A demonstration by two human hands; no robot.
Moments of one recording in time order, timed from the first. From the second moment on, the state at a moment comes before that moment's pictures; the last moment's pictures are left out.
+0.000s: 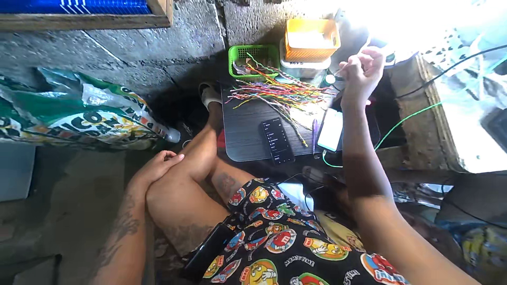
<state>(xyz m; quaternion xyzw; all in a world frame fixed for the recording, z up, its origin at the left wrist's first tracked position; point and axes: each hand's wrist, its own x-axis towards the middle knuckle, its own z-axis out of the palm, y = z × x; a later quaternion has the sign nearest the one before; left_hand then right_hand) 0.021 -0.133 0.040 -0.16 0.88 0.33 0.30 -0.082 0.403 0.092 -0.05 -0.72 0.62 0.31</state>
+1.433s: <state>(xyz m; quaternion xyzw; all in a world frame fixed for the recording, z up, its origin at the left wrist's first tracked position) -0.007 -0.086 0.072 -0.02 0.93 0.21 0.29 -0.138 0.338 0.068 0.09 -0.89 0.42 0.15</state>
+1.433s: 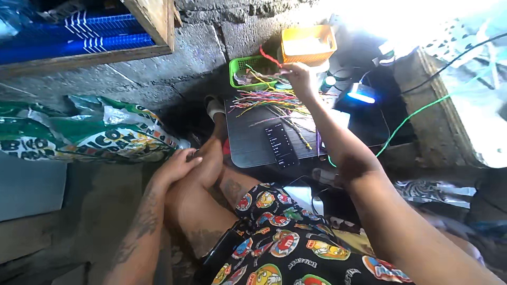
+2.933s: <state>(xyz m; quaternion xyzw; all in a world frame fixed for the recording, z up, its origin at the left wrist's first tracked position) 0.181 -0.012 0.126 0.05 0.68 0.72 -0.12 0.142 0.189 0.105 0.22 -0.42 0.79 -0.39</state>
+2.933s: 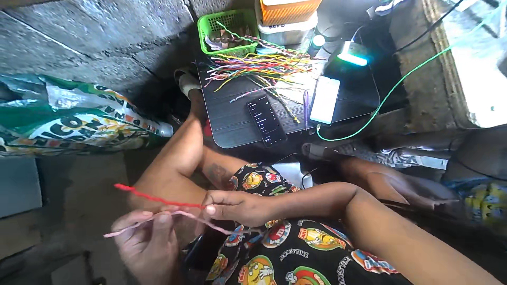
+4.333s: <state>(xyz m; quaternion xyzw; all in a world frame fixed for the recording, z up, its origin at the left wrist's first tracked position) 0.194 -0.042 0.120 0.10 0.76 0.65 -0.03 0.128 0.211 0.068 0.33 -0.68 0.59 -0.29</state>
